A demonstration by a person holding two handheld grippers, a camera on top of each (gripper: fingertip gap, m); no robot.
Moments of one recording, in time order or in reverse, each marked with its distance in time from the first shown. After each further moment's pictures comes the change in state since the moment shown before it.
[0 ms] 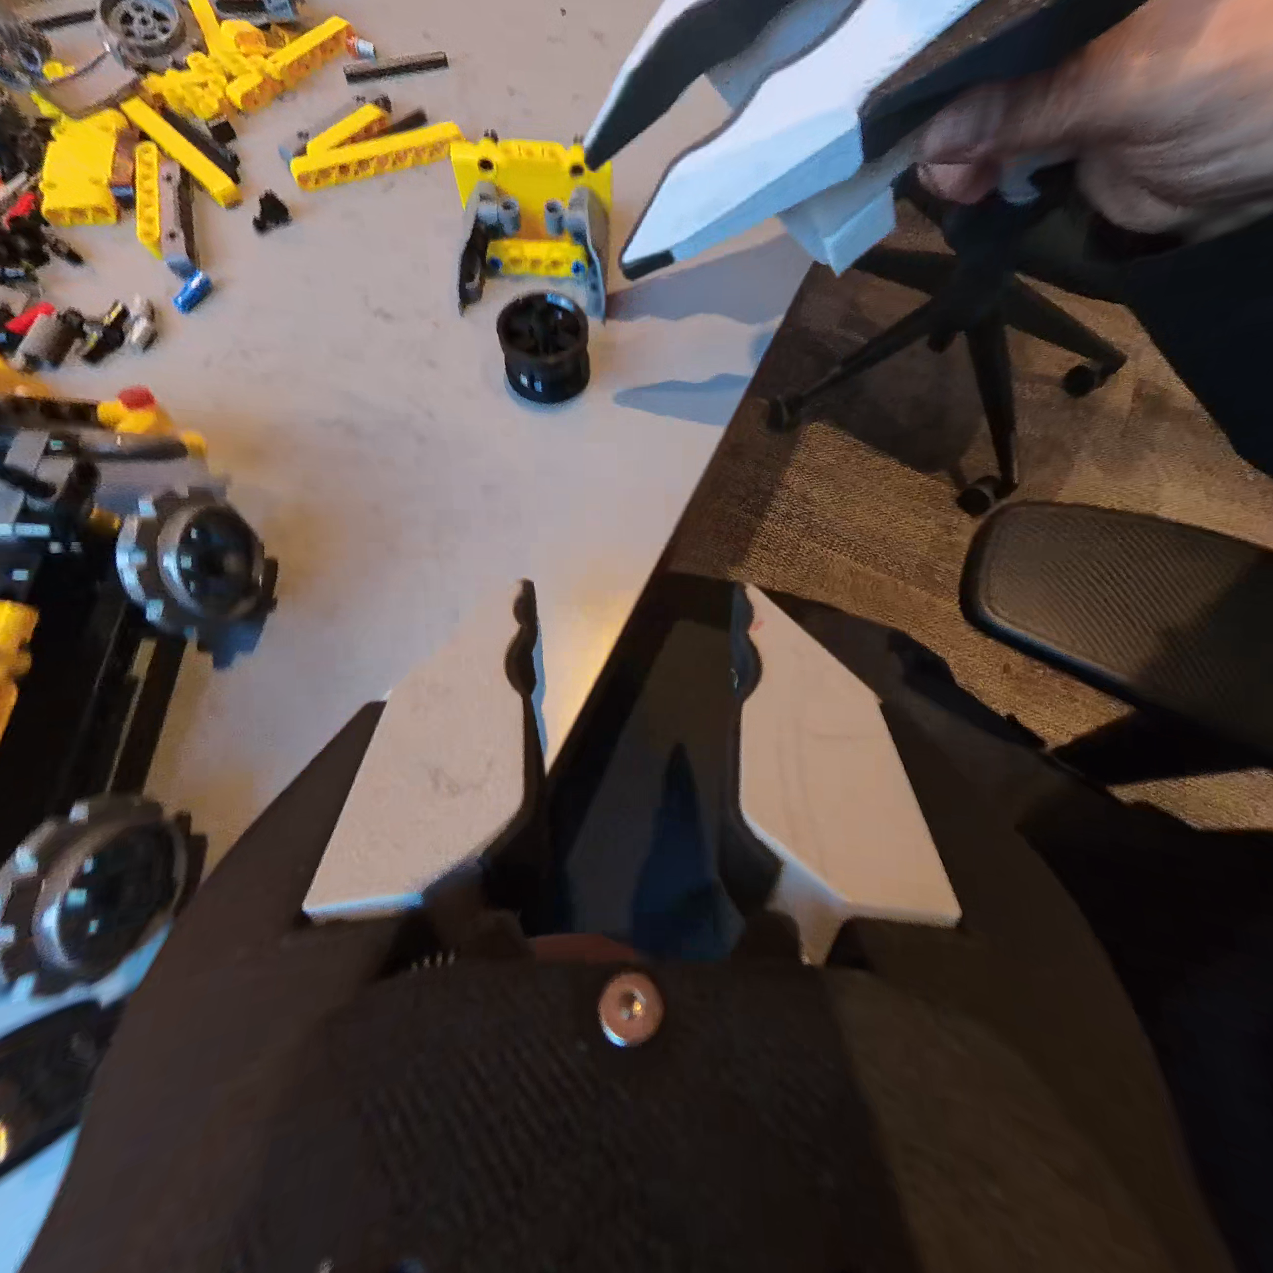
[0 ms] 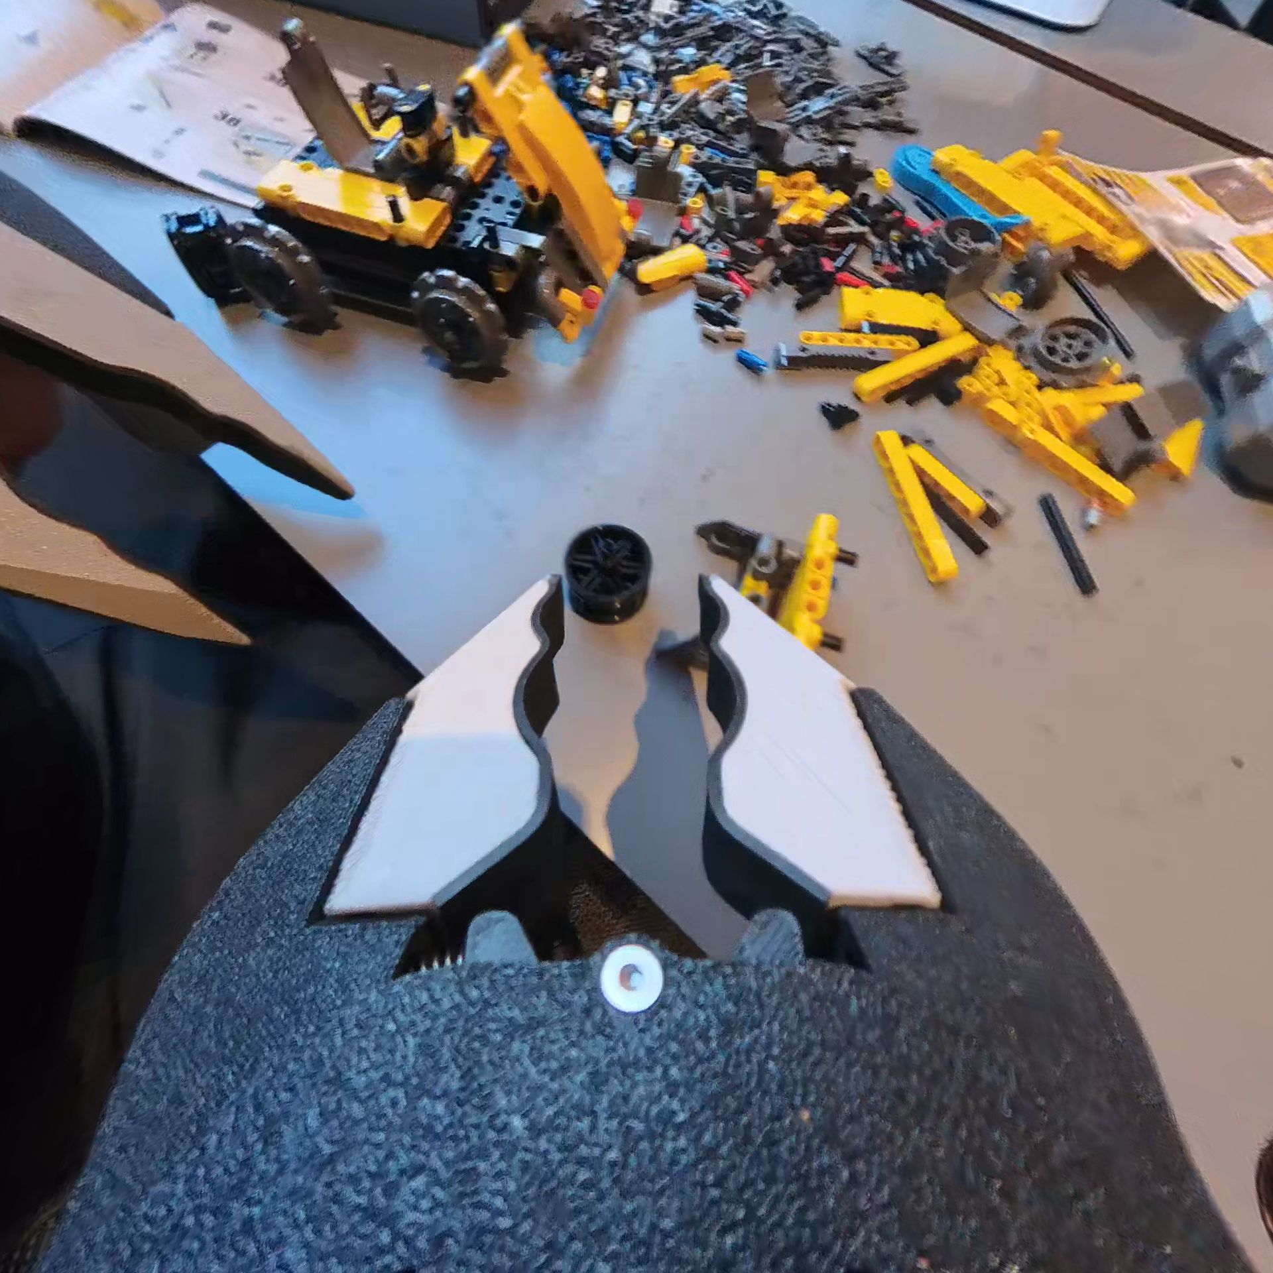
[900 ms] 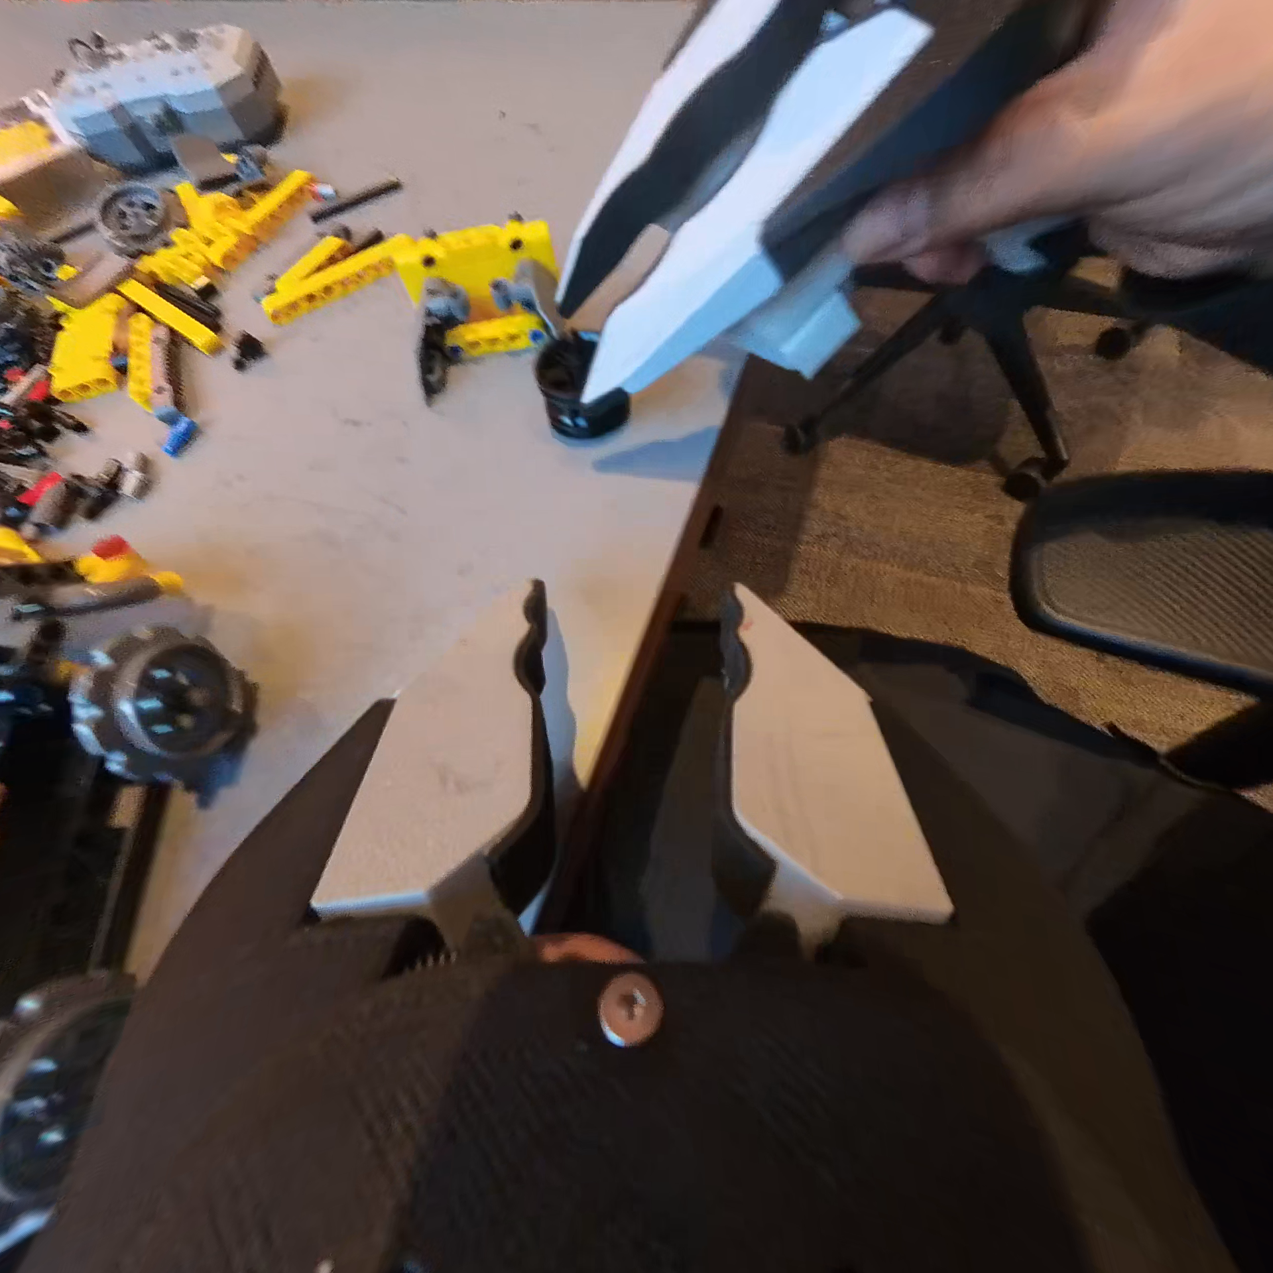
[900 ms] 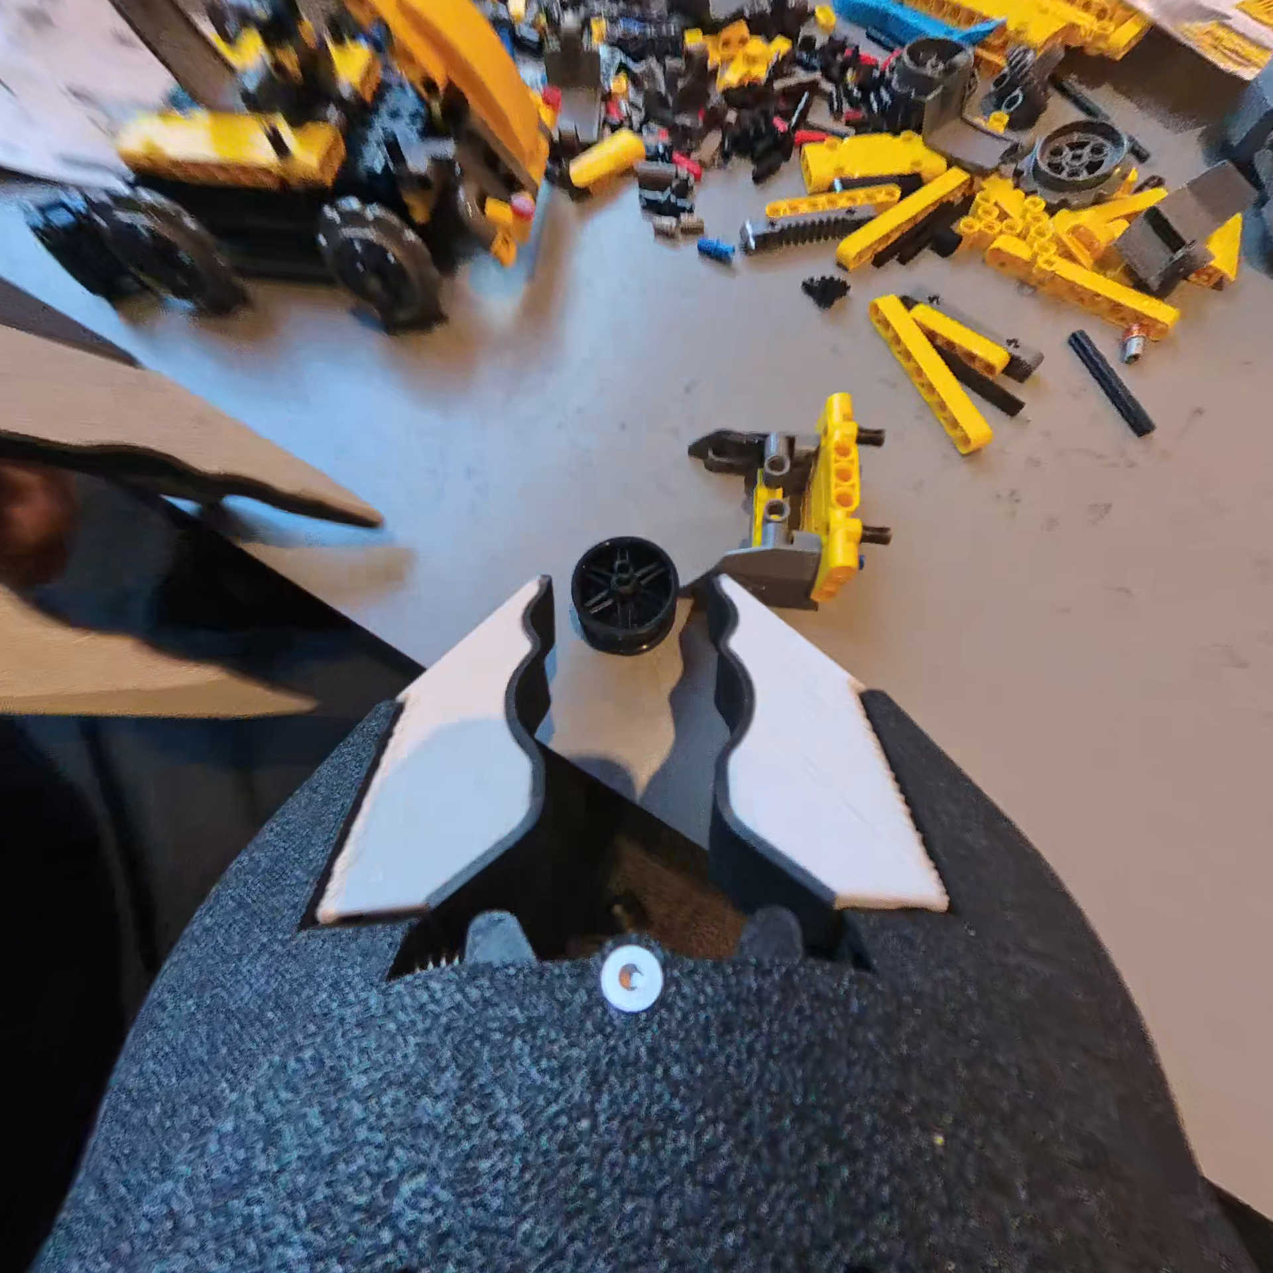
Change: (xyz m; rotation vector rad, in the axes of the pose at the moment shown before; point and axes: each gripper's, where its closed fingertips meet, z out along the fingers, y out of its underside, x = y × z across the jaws) left arm 0.006 -0.009 0.025 0.087 -0.004 0.186; right arm -0.005 0.025 0.009 -0.057 0.086 0.166
